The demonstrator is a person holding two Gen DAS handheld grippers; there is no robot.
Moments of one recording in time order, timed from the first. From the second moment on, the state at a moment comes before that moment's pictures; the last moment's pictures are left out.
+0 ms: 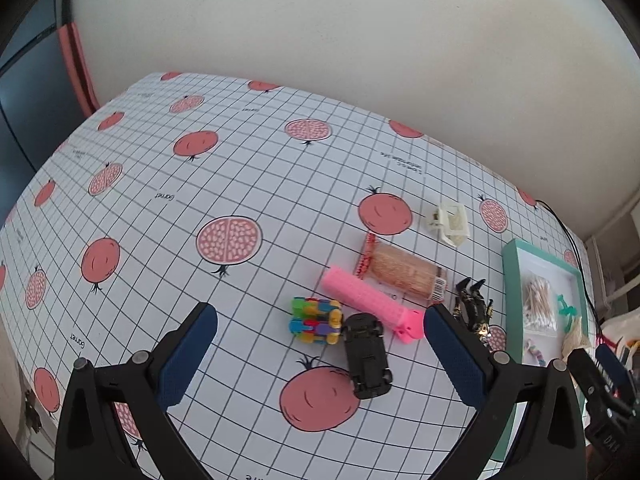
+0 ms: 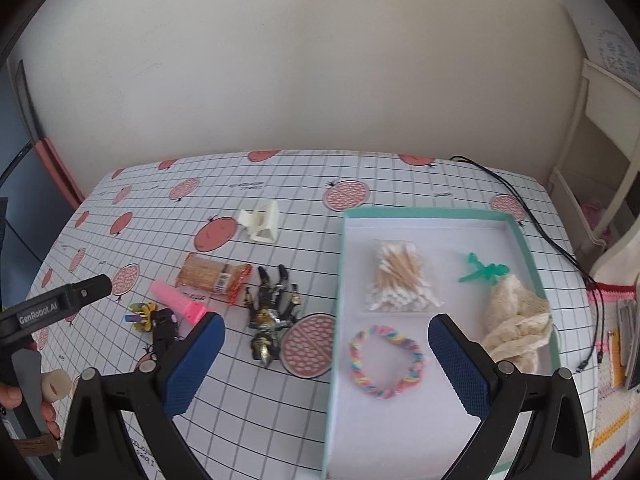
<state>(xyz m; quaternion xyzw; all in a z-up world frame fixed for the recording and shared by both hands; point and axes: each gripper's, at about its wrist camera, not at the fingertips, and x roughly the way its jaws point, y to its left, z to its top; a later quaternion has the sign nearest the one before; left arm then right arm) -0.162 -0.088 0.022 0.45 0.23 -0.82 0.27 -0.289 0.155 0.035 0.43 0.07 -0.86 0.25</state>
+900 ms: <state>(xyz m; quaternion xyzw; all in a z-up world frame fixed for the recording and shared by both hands) -0.177 -0.105 -0.037 0.51 0.22 -0.79 0.24 -0.287 0.094 -0.033 0.49 0.10 -0.83 0.26</state>
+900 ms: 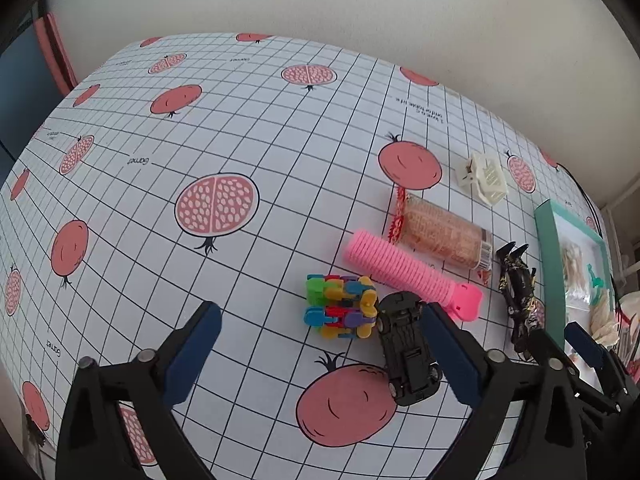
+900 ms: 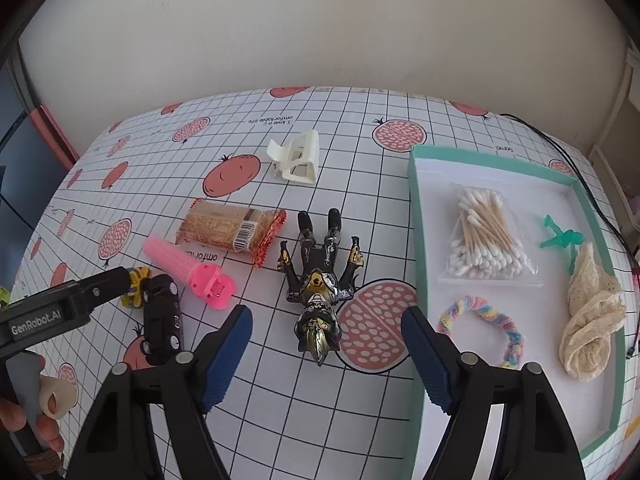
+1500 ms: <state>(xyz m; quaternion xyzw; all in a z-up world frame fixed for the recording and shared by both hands) -0.180 -0.105 -0.048 0.52 0.22 -0.79 0.25 -0.287 0.090 -0.050 0.50 0.11 -0.82 0.26</state>
